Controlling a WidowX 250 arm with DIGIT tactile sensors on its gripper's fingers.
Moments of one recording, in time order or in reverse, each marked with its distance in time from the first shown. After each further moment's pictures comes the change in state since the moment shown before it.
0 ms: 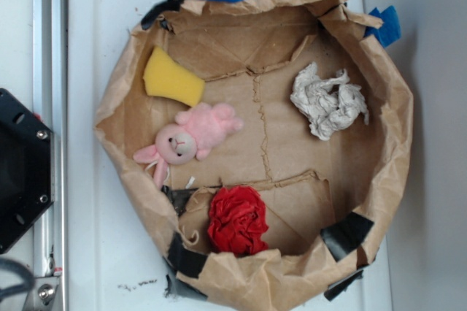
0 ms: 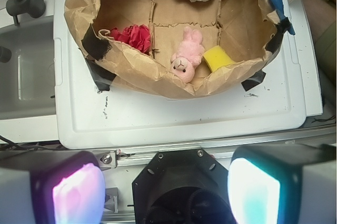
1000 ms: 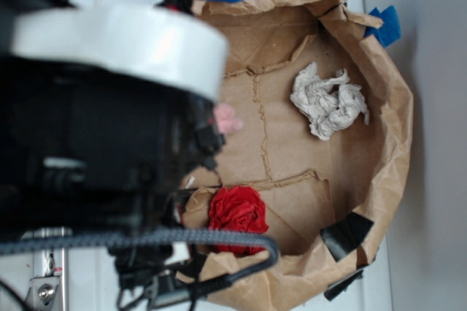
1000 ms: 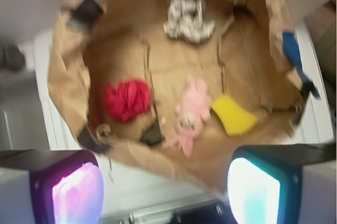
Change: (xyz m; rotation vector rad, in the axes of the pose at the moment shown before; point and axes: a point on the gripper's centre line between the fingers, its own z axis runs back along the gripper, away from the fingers) arm 0.087 -0.009 -0.033 0.020 -0.049 0.155
